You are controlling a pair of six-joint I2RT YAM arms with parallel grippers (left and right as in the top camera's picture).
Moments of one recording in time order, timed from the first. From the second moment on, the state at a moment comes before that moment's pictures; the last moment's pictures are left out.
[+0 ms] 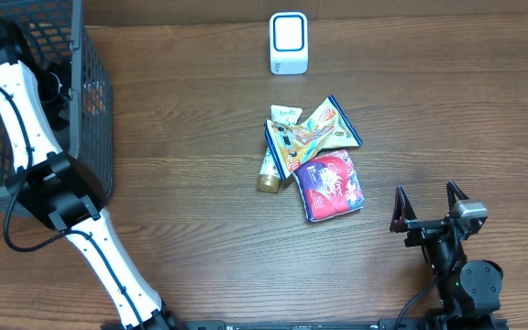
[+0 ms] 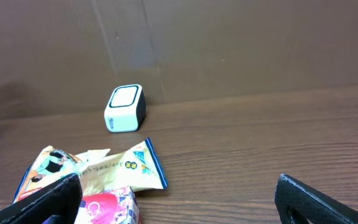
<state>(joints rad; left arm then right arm) 0.47 2.57 2.65 -1.42 0.19 -0.63 0.11 0.01 0.02 -0.03 -0.03 0.17</state>
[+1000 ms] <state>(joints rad) 0.48 2.47 2.65 -1.68 0.09 -0.60 0.11 0.01 0.02 -0.03 -0.03 0.17</state>
